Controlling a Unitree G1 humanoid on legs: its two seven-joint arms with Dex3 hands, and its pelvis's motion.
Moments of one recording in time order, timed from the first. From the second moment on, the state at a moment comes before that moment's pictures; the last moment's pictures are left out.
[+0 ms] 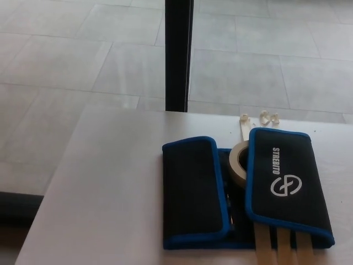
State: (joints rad) left_arm -0.08 0.64 0.32 1.13 -0.03 0.01 -0.08; right_arm -0.03 -0.44 -0.61 1.00 0.11 -0.06 -0.11
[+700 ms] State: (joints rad) left_arm -0.11 0.66 0.41 1.22 -0.07 0.02 -0.10; right_arm -0.14 -0.64 -1.20 1.10 0.38 0.04 -0.32
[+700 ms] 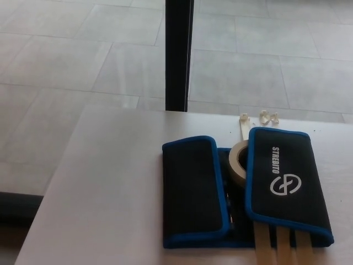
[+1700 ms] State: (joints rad) left_arm -0.13 0.66 0.43 1.24 -0.09 0.02 -0.10; right_arm -0.31 -0.47 -0.52 0.33 0.31 0.04 -0.33
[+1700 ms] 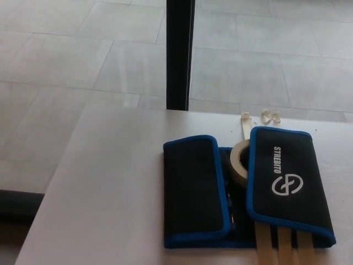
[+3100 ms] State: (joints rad) left_arm -0.14 0.66 0.43 1.24 -0.09 0.02 -0.10; right_arm -0.28 -0.62 0.45 0.25 -0.22 0.02 -0.28
